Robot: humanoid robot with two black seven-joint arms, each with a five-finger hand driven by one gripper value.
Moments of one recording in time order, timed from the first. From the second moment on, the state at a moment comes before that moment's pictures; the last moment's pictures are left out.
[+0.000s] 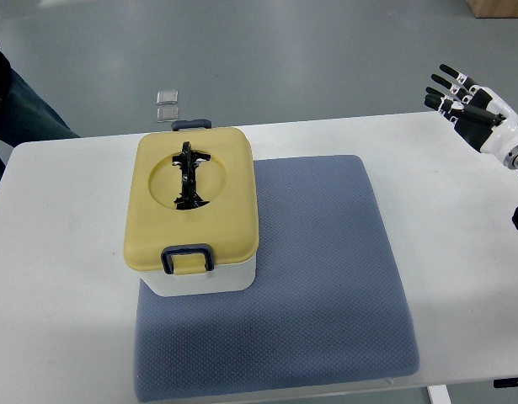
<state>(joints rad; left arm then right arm) 0.01 0.00 -0.05 -0.17 0.03 0.02 0.04 0.65 -0.45 0.96 0.68 -0.33 0.41 0.21</state>
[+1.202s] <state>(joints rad) 0.01 0.00 -0.04 -0.16 0.02 0.02 0.05 0.65 -0.45 0.97 0.68 -0.33 0.40 0.21</state>
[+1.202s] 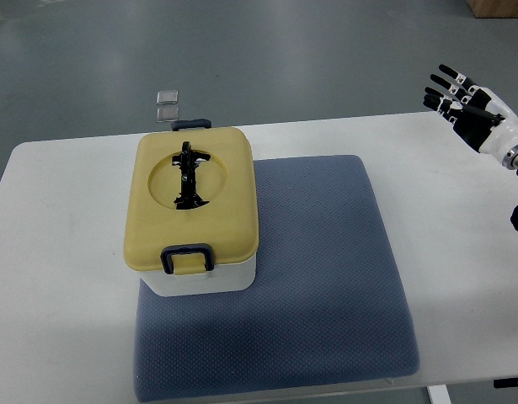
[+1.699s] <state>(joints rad) 0.01 0.00 -0.04 -0.16 0.02 0.02 0.05 0.65 -0.48 0.98 0.68 -0.33 0.40 0.21</state>
